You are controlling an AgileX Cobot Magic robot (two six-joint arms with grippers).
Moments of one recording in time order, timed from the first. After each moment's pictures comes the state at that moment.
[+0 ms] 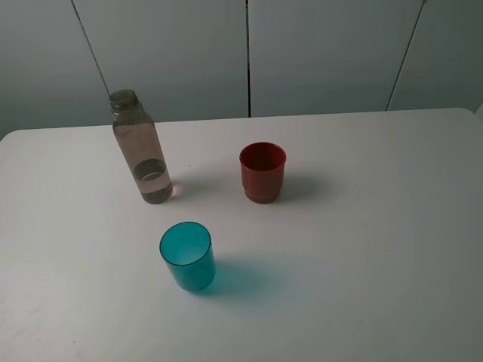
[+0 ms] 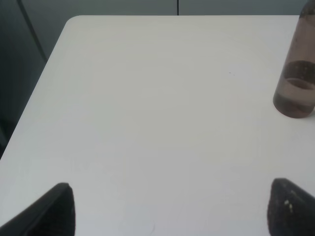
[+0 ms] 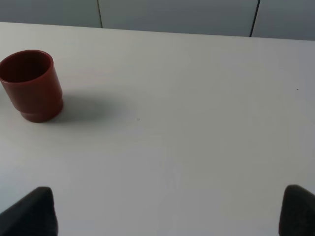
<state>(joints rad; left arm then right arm) 0.06 0.00 -0.51 0.09 1.09 -0.06 0.05 0.00 -0.51 0.07 1.10 -0.08</state>
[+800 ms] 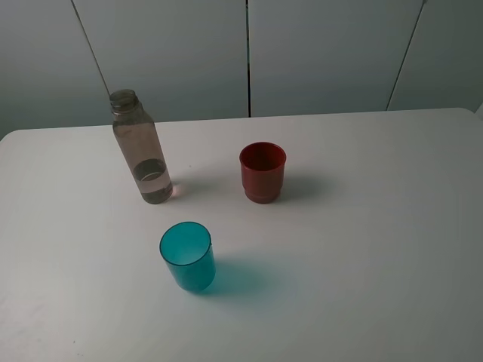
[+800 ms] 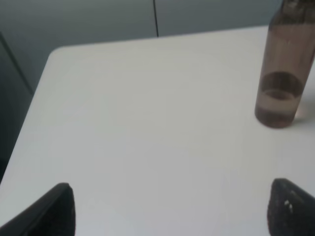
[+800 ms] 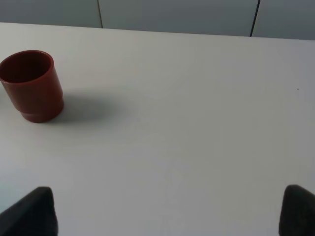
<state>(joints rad) 0.06 0.02 -0.53 0.02 1.02 0.06 0.05 0.00 -0.51 0.08 1.10 -0.08</state>
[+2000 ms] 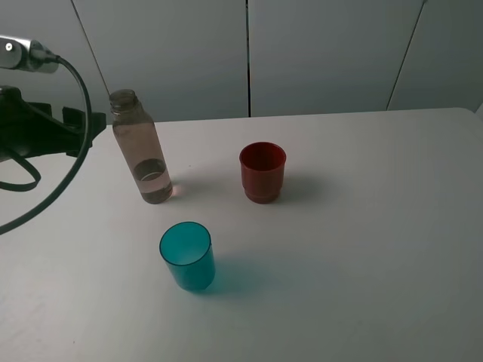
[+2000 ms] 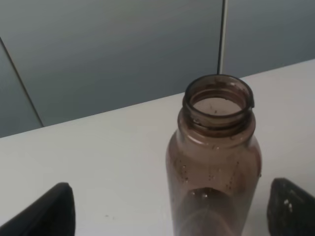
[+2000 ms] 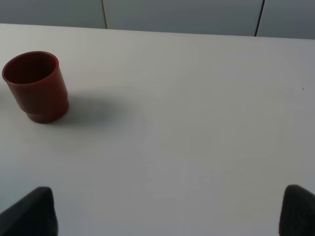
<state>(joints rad) -0.34 1.23 -0.44 -0.35 -0.36 0.32 0.05 0.00 -0.51 0.09 1.10 -0.08</state>
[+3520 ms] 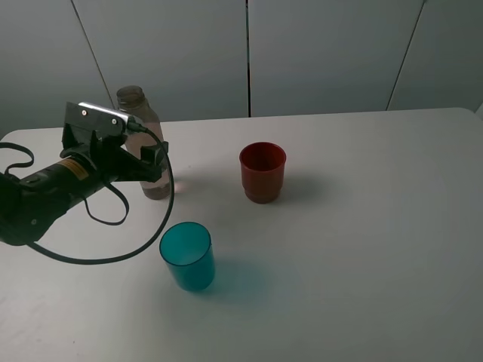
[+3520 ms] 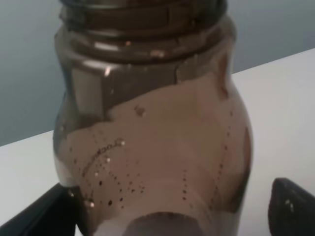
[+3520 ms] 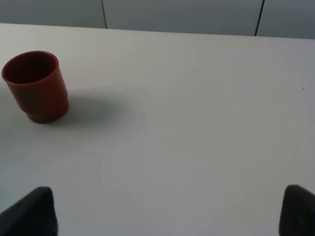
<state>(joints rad) -0.35 1.91 -0.52 -0.01 -1.06 0.06 0.05 0.00 -0.51 0.09 1.10 -0.08</state>
